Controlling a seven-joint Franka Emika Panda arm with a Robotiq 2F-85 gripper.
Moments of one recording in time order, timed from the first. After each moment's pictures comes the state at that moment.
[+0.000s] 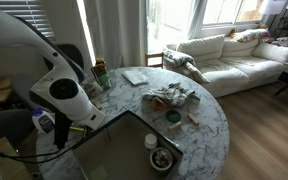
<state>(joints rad) -0.08 0.15 -0.08 -2.65 1.19 2.81 -0.71</state>
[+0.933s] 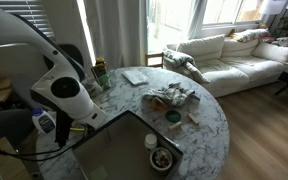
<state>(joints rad) -0.08 0.14 -0.09 -2.64 1.18 2.79 -0.68</state>
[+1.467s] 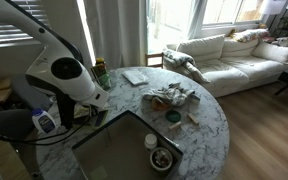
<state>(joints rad) -0.08 -0.01 -0.09 -2.61 1.08 2.65 -0.66</state>
